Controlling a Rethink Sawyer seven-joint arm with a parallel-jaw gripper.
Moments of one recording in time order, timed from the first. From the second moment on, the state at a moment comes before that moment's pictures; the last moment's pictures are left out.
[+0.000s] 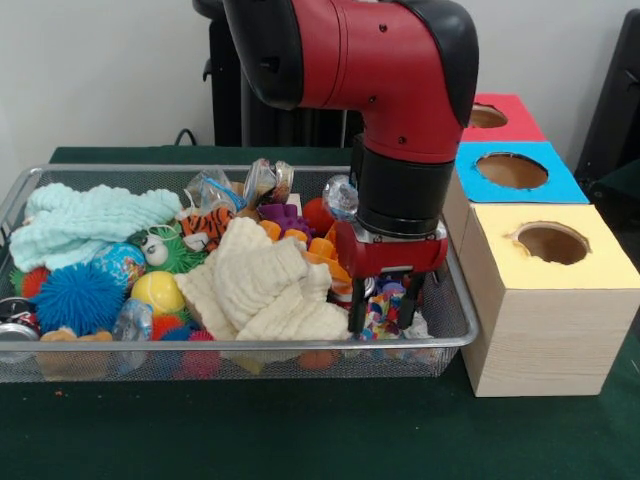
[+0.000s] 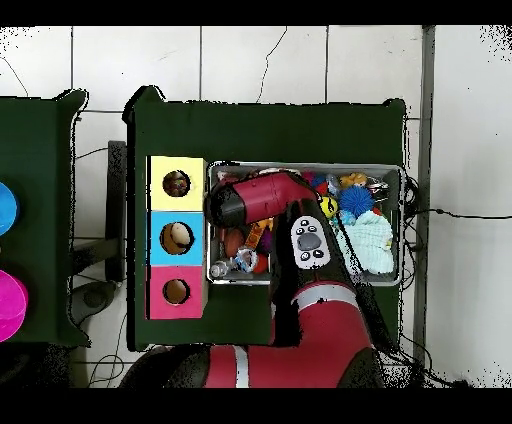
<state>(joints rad) -0.20 -0.41 0.14 1.38 -0.48 0.42 1.69</state>
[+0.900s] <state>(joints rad) -0.19 -0.38 0.08 1.38 -0.45 0.42 1.69</state>
